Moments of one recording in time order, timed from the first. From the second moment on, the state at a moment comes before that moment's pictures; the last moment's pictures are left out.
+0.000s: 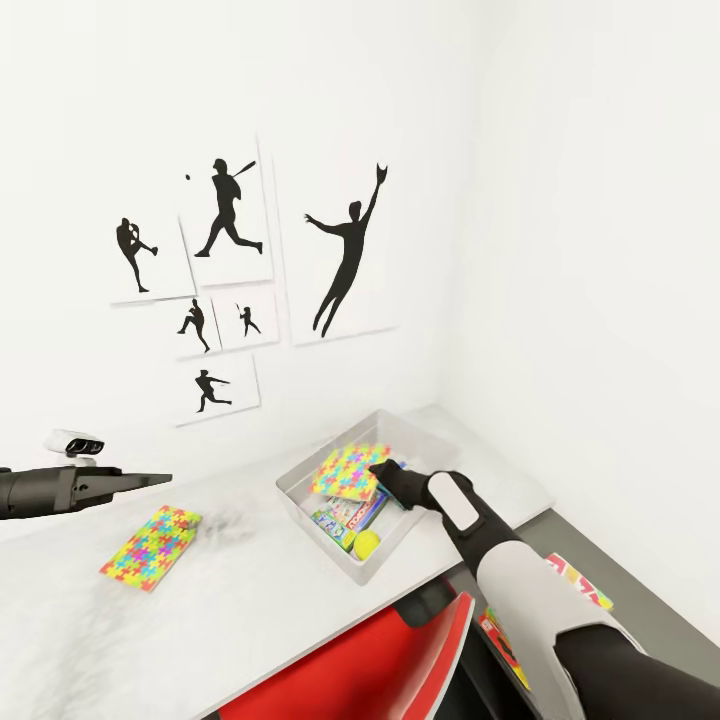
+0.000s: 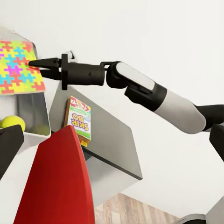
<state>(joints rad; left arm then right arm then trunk) -0.57 0.71 0.01 -1.22 0.52 0.95 -1.57 -0.89 0.15 0.13 -0.53 -0.95 0.49 -0.10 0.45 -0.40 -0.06</state>
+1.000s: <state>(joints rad) -0.57 0.71 0.01 -1.22 0.52 0.95 -1.57 -0.88 0.17 0.12 -0.52 -0.95 0.48 -0.15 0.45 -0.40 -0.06</state>
